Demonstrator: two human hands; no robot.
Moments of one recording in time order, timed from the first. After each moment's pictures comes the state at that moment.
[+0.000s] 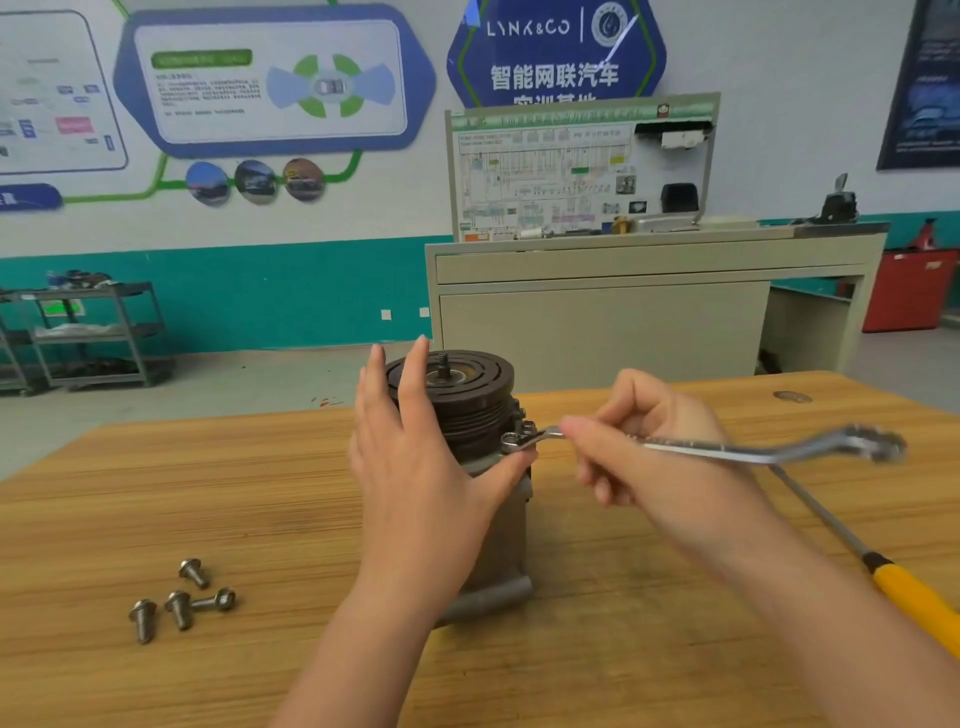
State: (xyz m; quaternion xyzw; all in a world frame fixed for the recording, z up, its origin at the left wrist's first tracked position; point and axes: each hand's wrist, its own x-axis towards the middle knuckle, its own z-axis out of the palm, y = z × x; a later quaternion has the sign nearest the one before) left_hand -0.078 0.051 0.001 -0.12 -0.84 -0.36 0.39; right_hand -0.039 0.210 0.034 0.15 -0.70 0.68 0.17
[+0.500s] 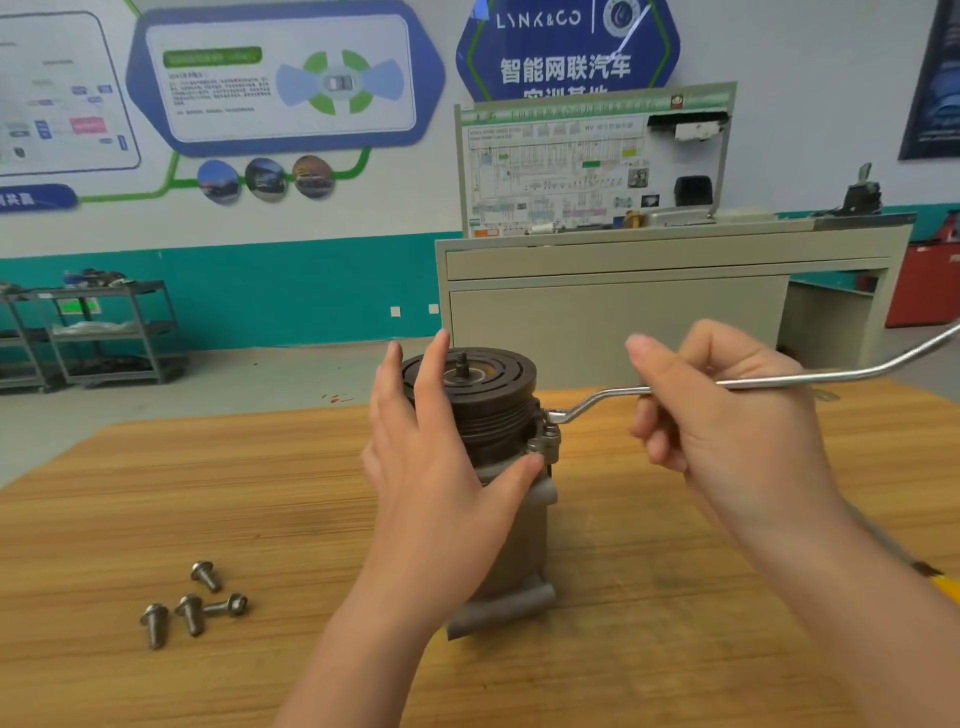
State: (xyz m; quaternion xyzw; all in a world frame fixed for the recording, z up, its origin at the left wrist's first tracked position) left_hand -0.082 0.041 0.001 -0.17 -0.84 -0.36 0.36; right_hand -0.053 0.211 0.045 0.14 -0.63 0.69 0.33
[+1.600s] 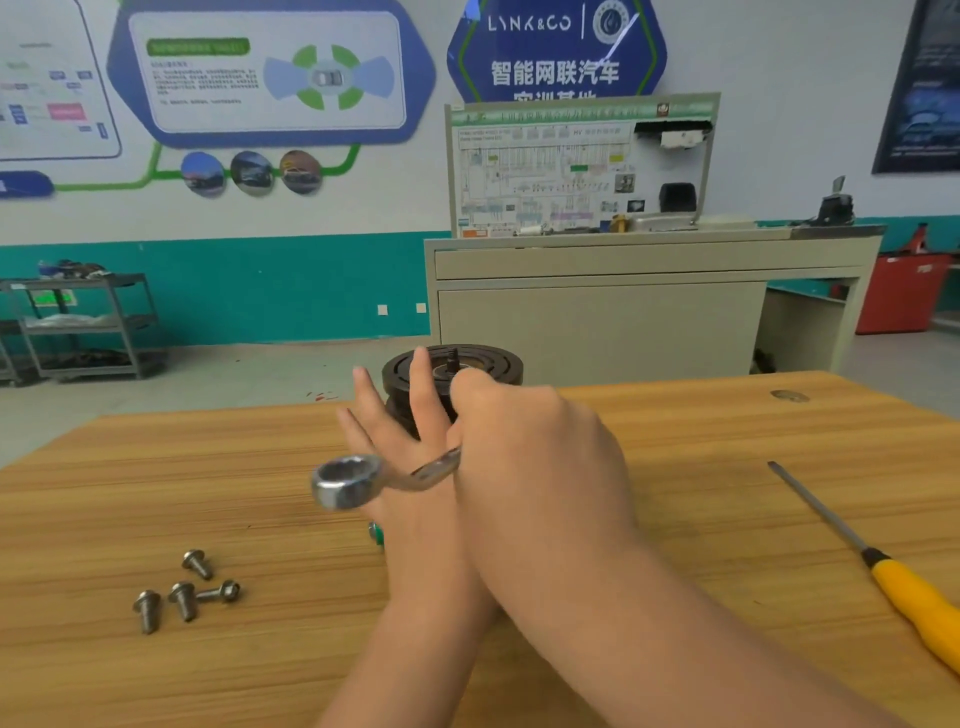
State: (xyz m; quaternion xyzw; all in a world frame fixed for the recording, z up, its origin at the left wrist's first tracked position) left_hand -0.068 0.059 0.002 -0.03 -0.88 -0.35 0.33; right_hand -0.012 0.119 0.058 0.16 -0.89 0.17 0.39
